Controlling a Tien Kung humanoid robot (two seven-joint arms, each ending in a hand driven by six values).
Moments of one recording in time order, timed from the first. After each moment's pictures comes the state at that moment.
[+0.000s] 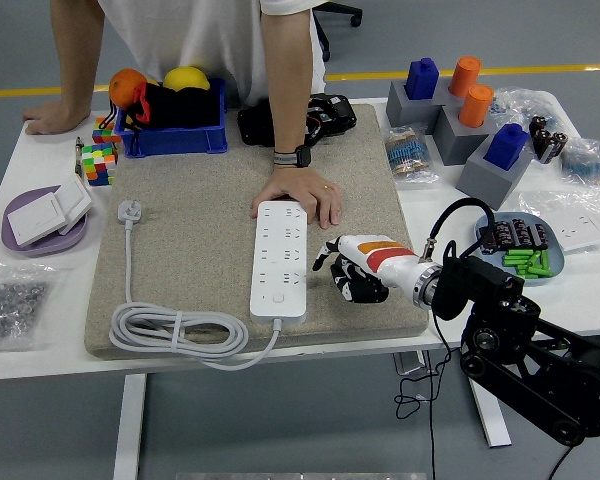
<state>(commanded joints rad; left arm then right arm) 0.12 0.12 -1.44 -0.18 1.36 -0.04 0.08 0.51 -0.22 0.67 1.45 -1.83 0.10 -0.32</state>
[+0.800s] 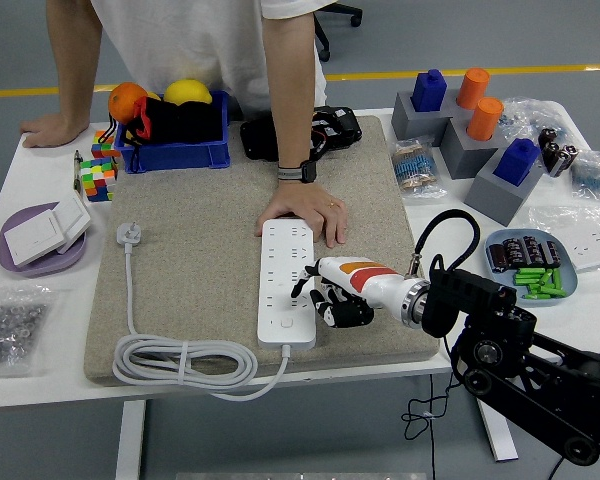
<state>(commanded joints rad) 0.12 0.12 -1.41 -0.18 1.35 -0.04 0.07 0.48 -0.22 0.66 1.59 -1.73 0.18 -0.38</state>
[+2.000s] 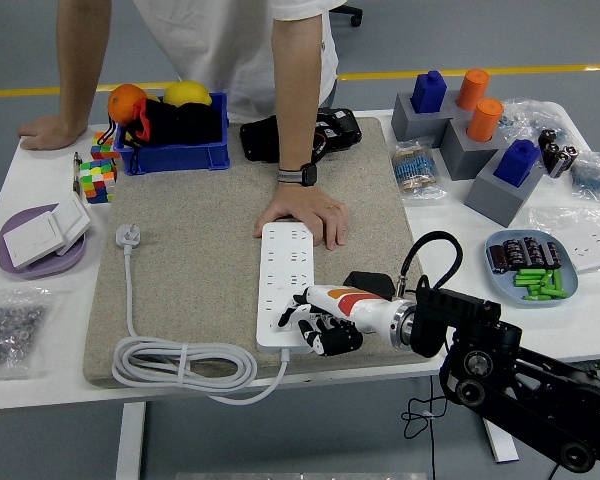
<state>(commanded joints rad) 0.12 0.12 -1.42 -0.18 1.36 -0.04 0.07 0.49 -0.20 0.59 1.56 -1.62 0.18 -0.41</state>
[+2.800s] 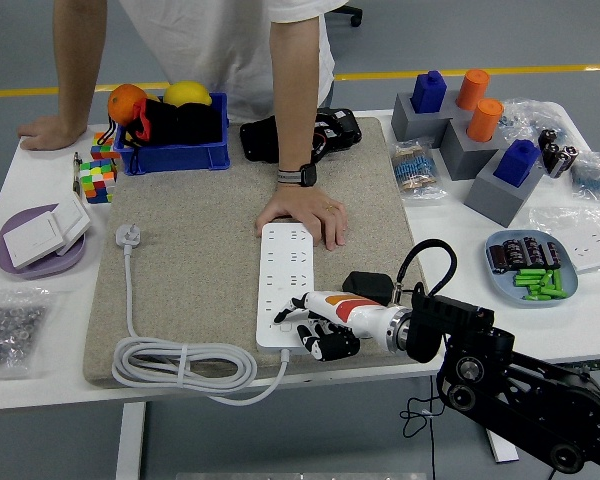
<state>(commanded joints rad) 0.12 0.12 -1.42 -0.18 1.36 -0.04 0.07 0.49 -0.20 0.57 1.52 -1.63 0.16 -0.38</state>
